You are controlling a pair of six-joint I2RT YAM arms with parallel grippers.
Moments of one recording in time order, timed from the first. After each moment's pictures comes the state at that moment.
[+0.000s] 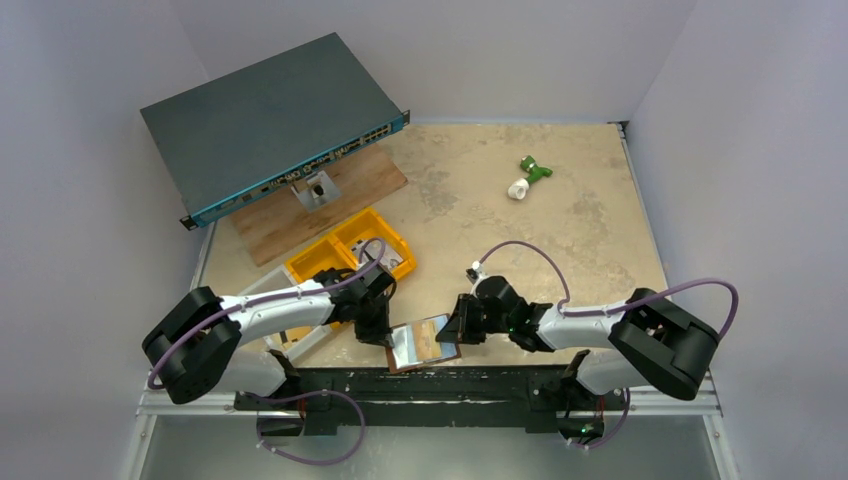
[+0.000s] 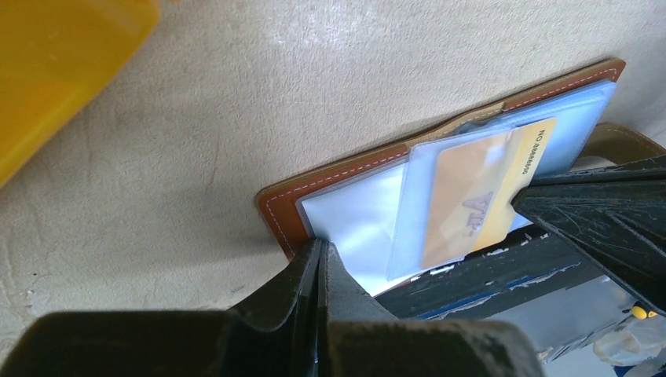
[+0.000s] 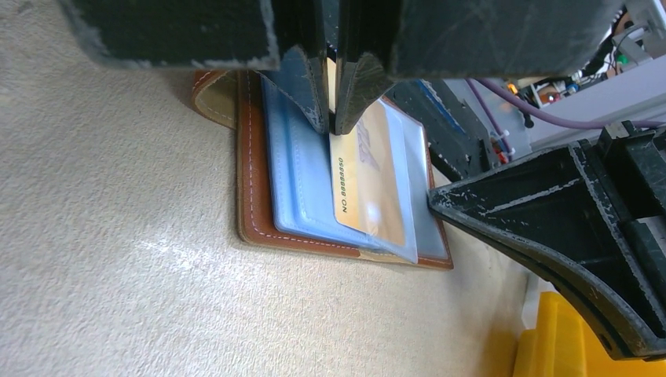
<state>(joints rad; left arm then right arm) -0.84 1.34 0.60 -0.49 0.15 -0.96 0.90 1.35 0.30 0.34 -0.25 1.07</state>
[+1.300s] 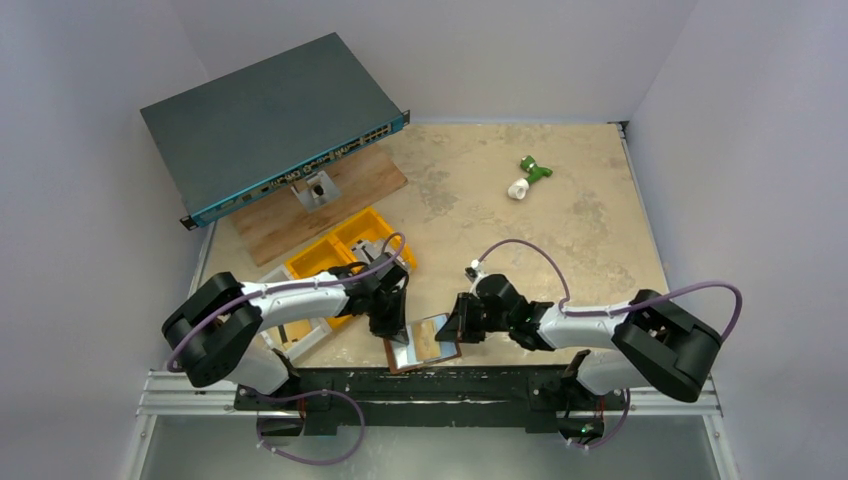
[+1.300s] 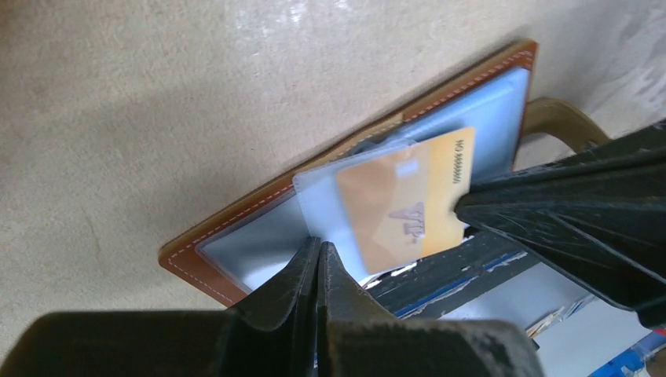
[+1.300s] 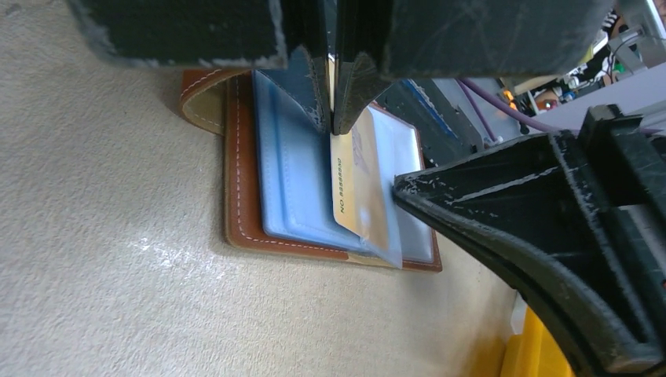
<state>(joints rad) -0.86 1.45 0.67 -0.39 0.26 -0.86 0.90 1.34 0.32 0.33 -0.27 1.06</state>
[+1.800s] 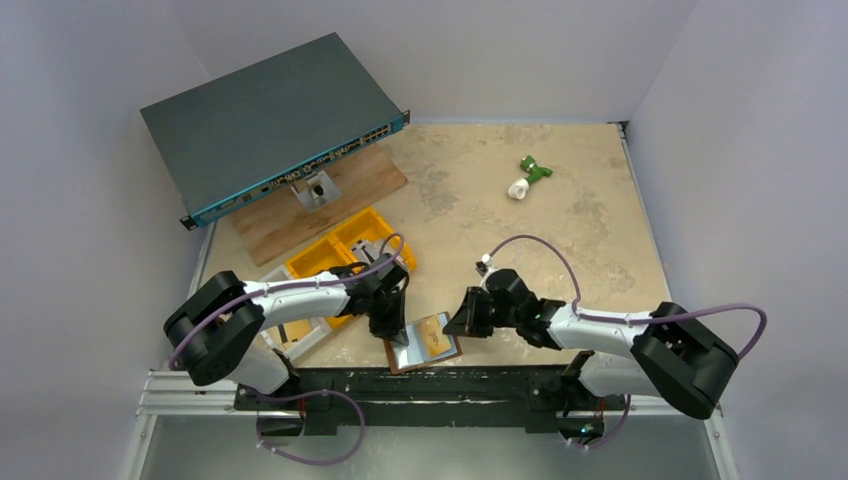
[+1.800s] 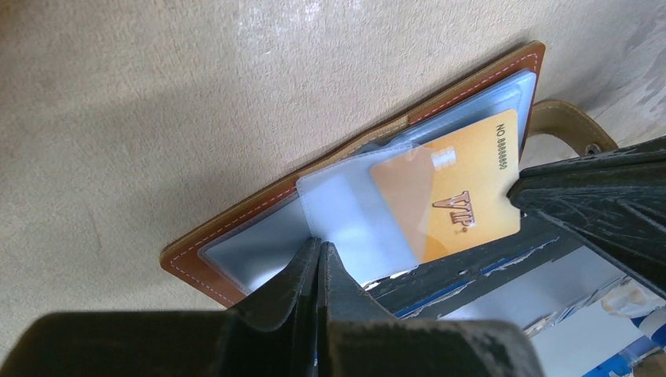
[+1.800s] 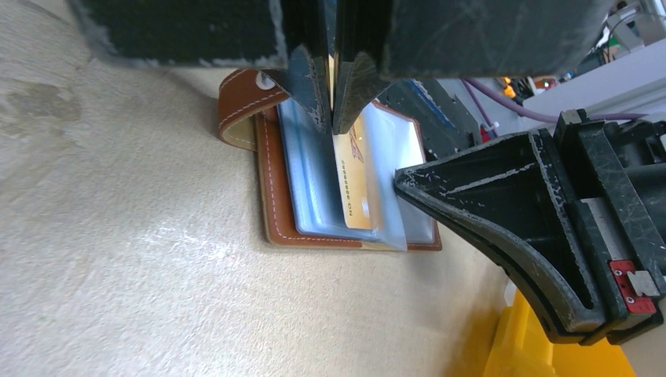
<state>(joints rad) -0.86 1.46 0.67 -0.40 0.24 -0.88 0.83 1.24 0.31 0.22 -0.27 1.04</state>
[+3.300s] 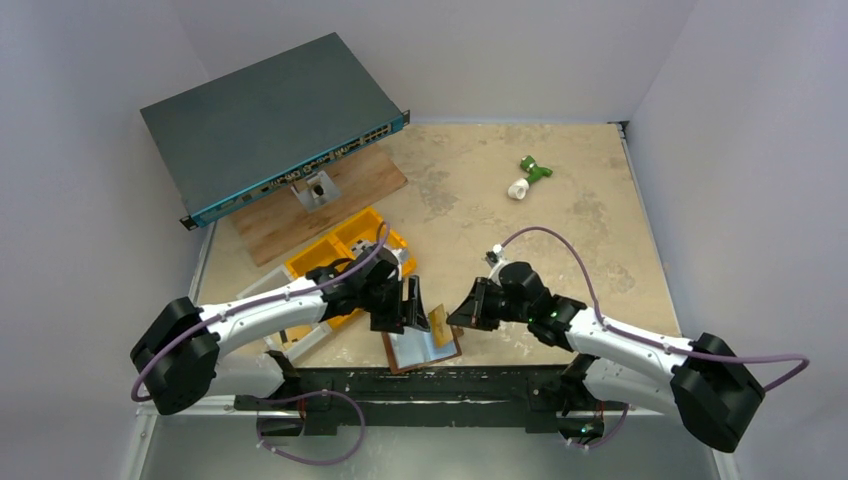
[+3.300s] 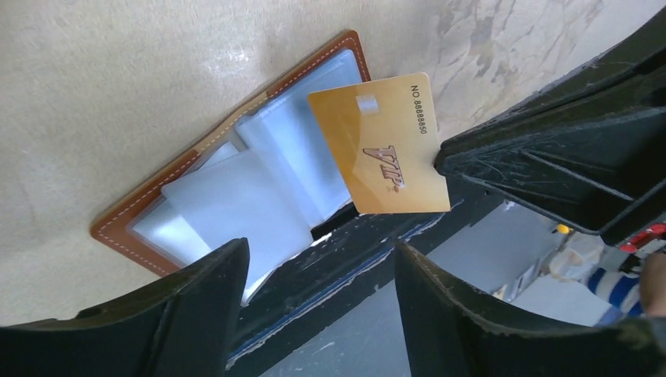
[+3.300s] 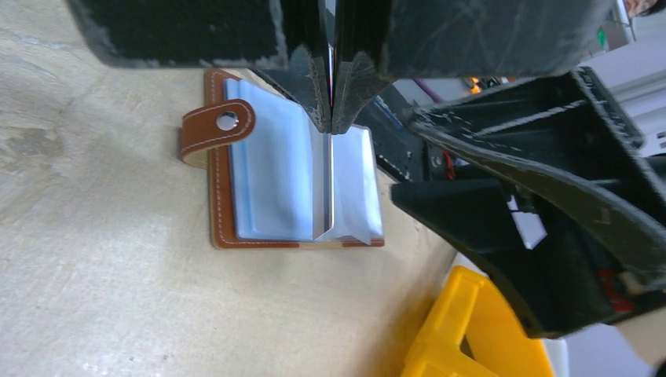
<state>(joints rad) -0.86 1.26 0.70 -0.42 0.28 -0.89 0.79 1.03 0.35 0.04 -0.28 1.04</state>
